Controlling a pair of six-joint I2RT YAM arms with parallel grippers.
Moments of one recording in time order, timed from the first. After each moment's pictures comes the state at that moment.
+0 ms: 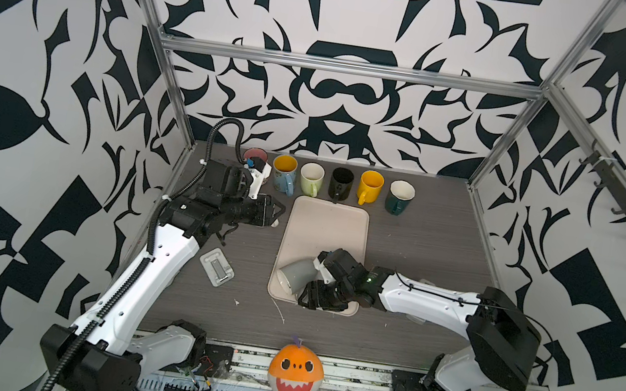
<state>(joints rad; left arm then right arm) -0.33 1.15 1.20 -0.74 0.43 -0.32 0.94 1.57 0.86 -0.29 -0.37 0.84</state>
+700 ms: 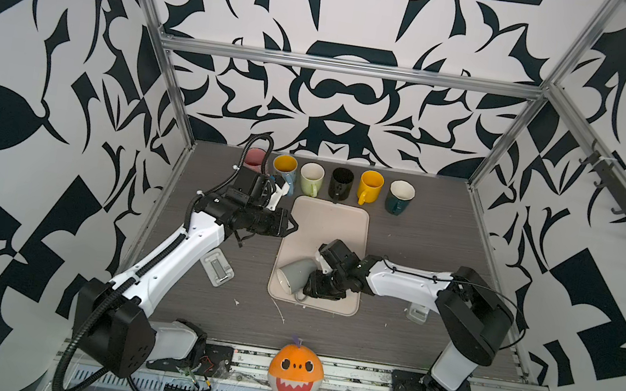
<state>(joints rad) -0.41 1.31 1.15 -0.72 0.47 -0.35 0.88 1.75 0.98 -0.33 -0.32 0.77</state>
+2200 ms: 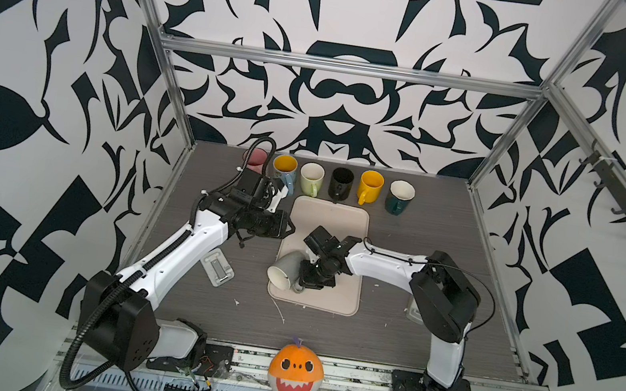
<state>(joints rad) -0.41 1.33 1.14 -0.74 0.41 -0.34 0.87 1.94 1.26 -0.56 -0.34 0.79</state>
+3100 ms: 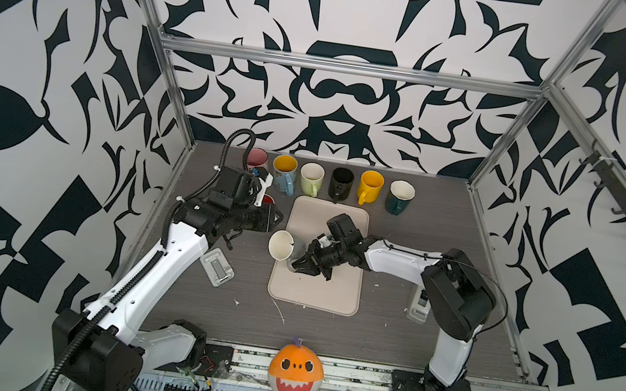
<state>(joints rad) -0.36 1.17 1.14 -0.74 0.29 -0.32 0.73 1.89 1.13 -0.10 -0.84 1.37</state>
